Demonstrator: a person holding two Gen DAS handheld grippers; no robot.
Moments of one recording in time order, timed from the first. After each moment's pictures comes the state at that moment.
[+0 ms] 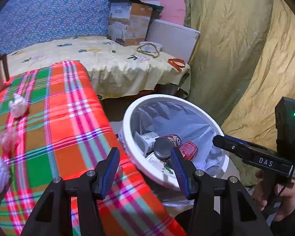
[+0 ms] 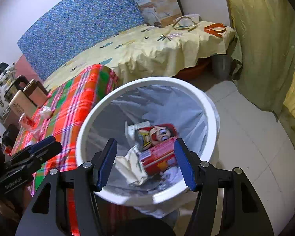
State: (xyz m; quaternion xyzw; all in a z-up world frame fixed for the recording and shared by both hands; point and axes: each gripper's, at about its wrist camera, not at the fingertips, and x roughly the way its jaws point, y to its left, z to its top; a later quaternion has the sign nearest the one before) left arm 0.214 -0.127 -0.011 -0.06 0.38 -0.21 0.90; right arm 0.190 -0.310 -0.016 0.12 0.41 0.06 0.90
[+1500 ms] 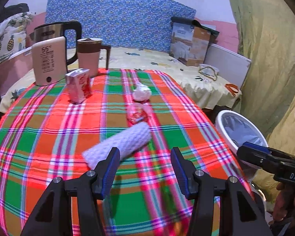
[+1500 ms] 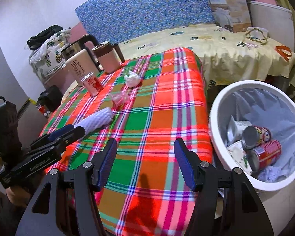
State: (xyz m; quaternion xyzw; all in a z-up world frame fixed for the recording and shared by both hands) left arm 0.133 0.048 -0.006 -0.09 0.34 -0.01 0.94; right arm 0.165 -0.149 -0.004 0.06 0.40 0.25 0.88
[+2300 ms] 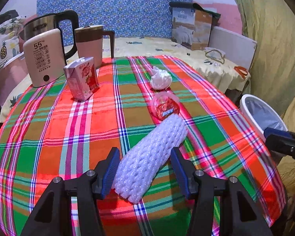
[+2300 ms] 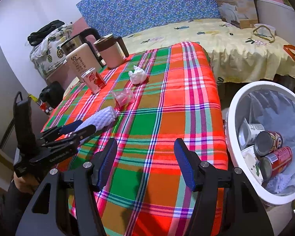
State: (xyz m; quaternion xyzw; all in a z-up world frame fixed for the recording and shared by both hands) left arm 0.179 0.075 -0.041 -0.04 0.39 -0.01 0.92; right arm 0.181 -0.131 -0.011 0.06 0.42 0.27 0.87
